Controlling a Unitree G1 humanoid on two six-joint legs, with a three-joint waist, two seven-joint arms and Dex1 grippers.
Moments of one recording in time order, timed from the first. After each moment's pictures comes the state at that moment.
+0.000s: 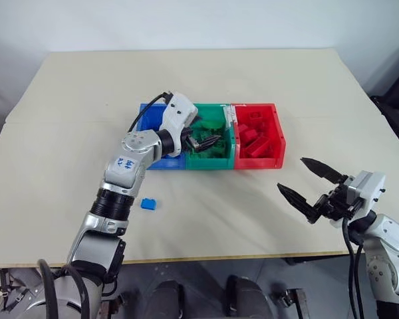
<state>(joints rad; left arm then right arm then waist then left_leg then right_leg) -0.79 0.35 -0.09 0.11 -0.24 0.48 -0.63 0.01 -0.56 -0.30 -0.27 0.56 0.02 0.92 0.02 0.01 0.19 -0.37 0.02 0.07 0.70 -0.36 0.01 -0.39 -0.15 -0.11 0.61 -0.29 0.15</state>
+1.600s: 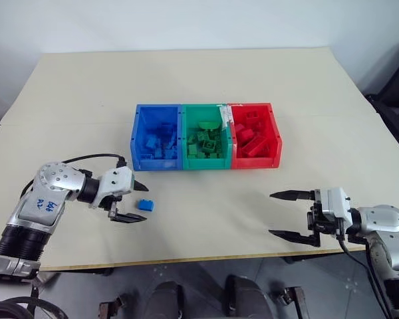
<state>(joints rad) -0.48 0.89 -0.16 0.14 -0.12 0.17 -1.33 -0.06 -0.75 -0.14 -0.04 0.48 -0.06 1.37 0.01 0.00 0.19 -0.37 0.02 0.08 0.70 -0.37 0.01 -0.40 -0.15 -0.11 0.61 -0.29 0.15</state>
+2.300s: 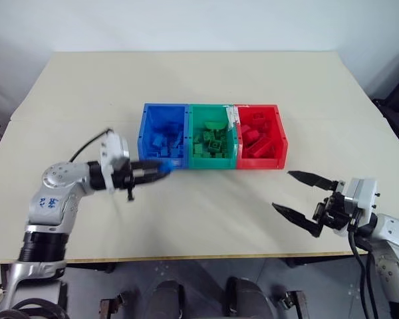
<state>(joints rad) -0.57 0.57 0.12 0.01 -0.43 0.41 -0.92 -0.01 -0.59 -0.28 -0.31 0.61 0.05 0.98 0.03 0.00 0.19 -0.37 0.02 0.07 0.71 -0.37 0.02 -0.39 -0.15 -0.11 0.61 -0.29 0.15</state>
